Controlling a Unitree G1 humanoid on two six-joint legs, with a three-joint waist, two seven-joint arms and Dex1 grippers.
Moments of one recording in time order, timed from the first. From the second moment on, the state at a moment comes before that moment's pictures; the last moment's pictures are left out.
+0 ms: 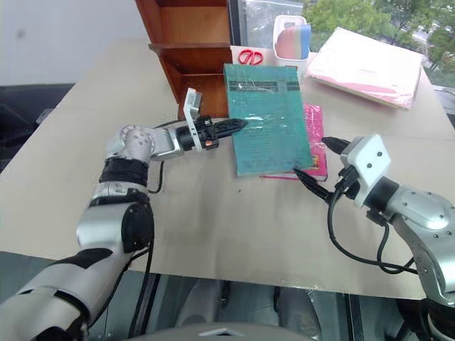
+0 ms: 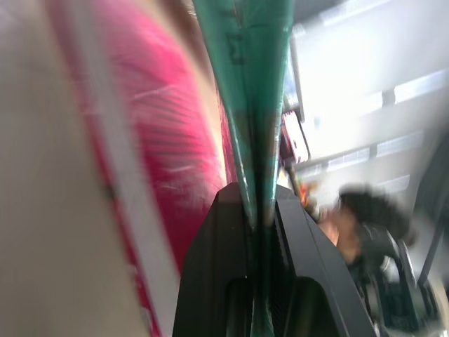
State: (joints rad) left arm -1.00 0.31 0.20 0.53 -0.64 1.11 -0.87; right arm -0.10 -0.70 -0.22 -0.68 0.52 0.58 0.62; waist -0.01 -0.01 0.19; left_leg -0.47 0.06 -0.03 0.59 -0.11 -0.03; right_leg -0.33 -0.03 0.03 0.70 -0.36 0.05
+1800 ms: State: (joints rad) left arm -1.67 0.66 -0.41 1.08 0.51 -0.45 -0.94; right arm -0.39 -0.67 -0.26 -0.55 0.61 0.47 0.64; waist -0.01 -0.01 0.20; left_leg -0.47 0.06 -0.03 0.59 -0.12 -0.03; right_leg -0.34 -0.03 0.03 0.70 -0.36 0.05
